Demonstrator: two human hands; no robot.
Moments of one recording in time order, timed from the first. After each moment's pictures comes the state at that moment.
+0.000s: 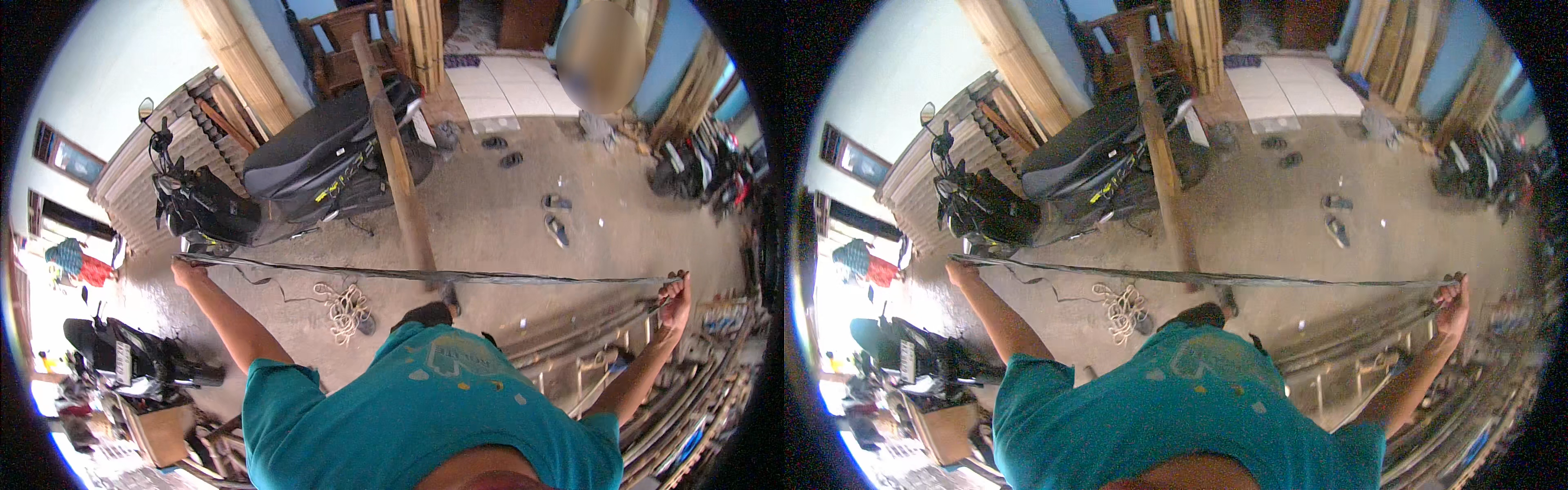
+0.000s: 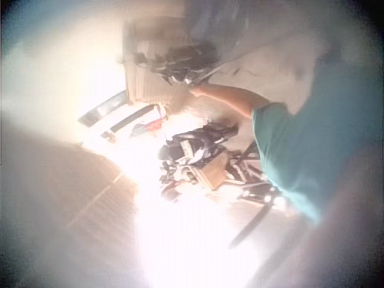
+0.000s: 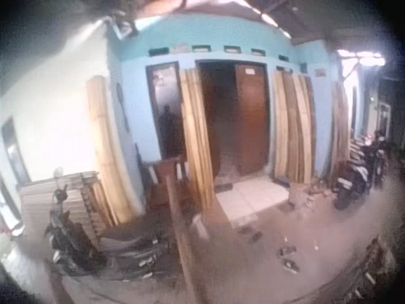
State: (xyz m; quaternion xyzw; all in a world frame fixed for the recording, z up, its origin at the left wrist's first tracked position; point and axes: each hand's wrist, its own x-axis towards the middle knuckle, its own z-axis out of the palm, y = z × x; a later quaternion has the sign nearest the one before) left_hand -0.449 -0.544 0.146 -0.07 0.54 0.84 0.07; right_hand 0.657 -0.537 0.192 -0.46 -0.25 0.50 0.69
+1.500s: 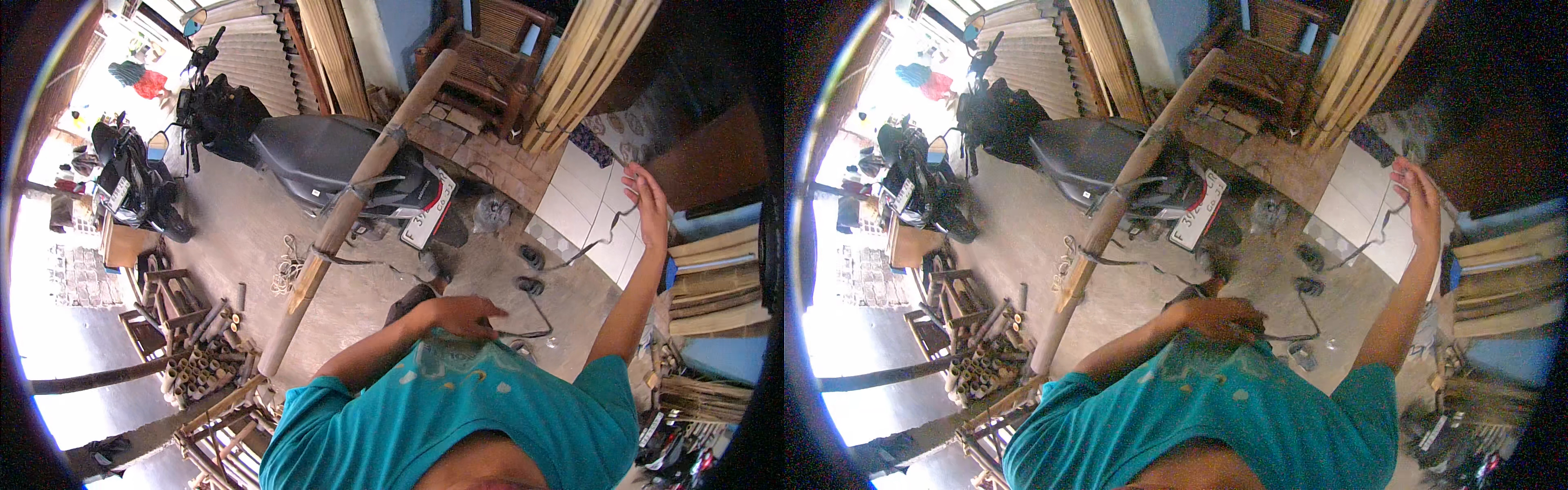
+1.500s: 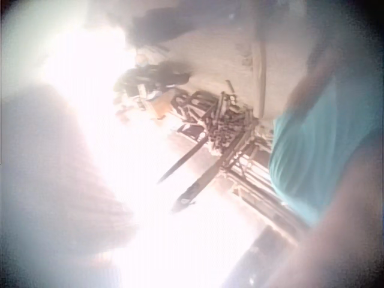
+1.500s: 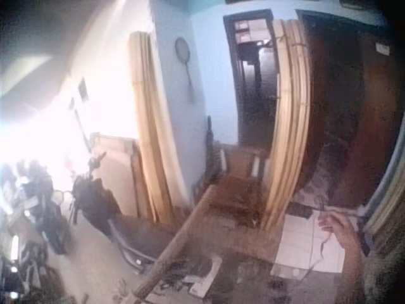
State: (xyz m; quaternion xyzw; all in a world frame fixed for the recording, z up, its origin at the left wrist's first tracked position) left_hand 0.232 0.093 0.067 0.66 0.47 0.24 0.54; right_hand 0.397 0.488 0.186 -0.32 -0.71 0.56 0.28
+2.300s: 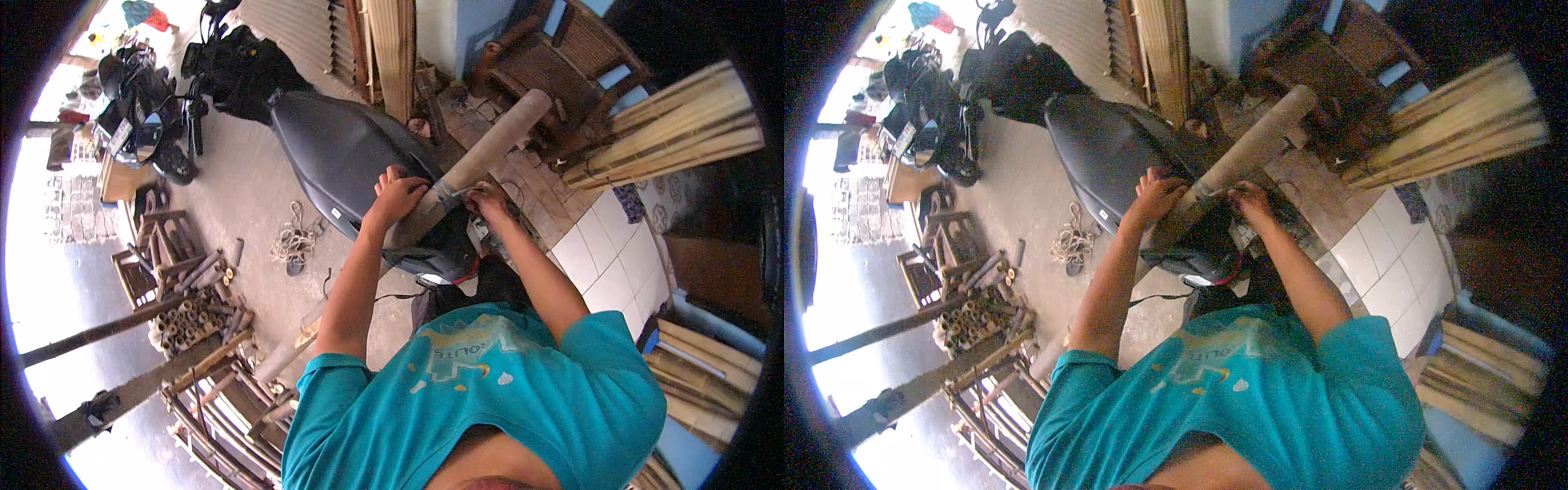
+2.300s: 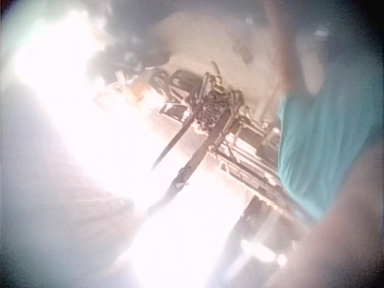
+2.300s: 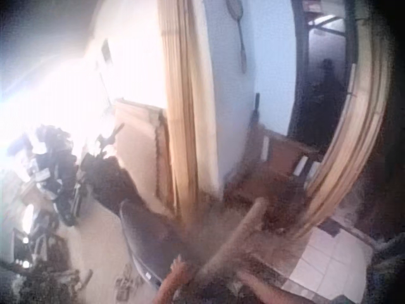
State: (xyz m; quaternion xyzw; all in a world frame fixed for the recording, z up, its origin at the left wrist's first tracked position) left_hand -0.168 0.144 -0.028 0.26 0.92 0.24 0.19; right_hand -0.049 0.382 -0.121 -0.30 -0.59 0.75 -0.05
